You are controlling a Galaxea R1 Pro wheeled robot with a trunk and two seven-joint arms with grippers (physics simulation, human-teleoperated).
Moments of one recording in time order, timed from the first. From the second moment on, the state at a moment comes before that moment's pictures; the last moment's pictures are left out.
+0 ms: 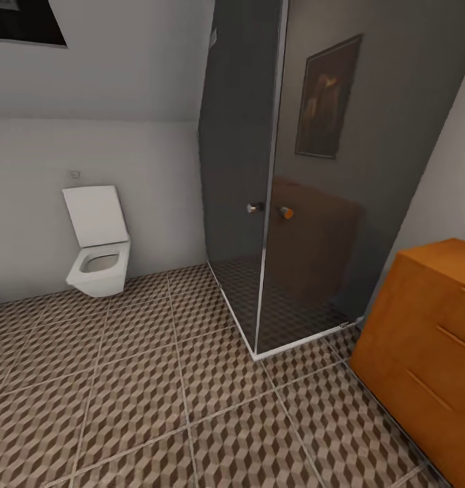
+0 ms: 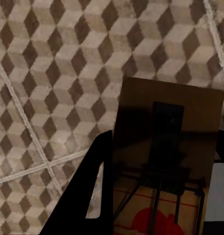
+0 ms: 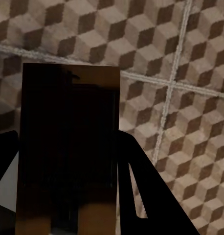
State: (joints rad) left arm -0.38 0.11 -2.08 -0.28 2.01 -0.11 0.26; right arm -0.27 -0.02 1.10 -0.01 -0.54 -0.19 -0.09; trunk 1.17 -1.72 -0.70
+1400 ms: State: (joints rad) left arm -0.38 0.14 -2.08 -0.28 2.01 -0.11 0.26; right arm -0.26 -0.02 1.10 -0.01 -0.54 -0.19 -0.09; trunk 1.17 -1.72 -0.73
